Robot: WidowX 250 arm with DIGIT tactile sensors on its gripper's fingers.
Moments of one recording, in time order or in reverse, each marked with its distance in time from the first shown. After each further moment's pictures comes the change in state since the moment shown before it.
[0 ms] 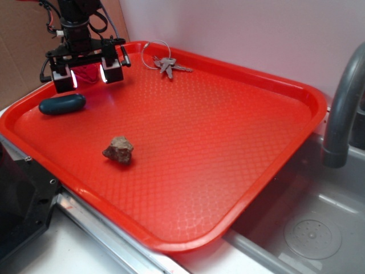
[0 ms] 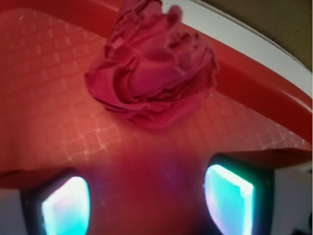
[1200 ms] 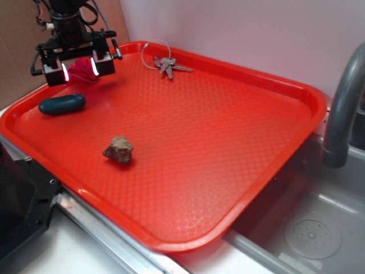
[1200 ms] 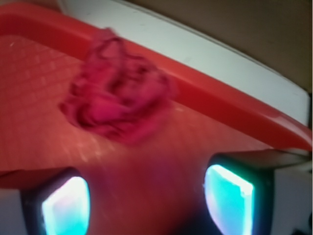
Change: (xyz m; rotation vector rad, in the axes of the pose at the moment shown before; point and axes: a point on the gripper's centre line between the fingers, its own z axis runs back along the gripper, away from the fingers) arm 0.012 0.004 0.009 0.004 -0.009 0.018
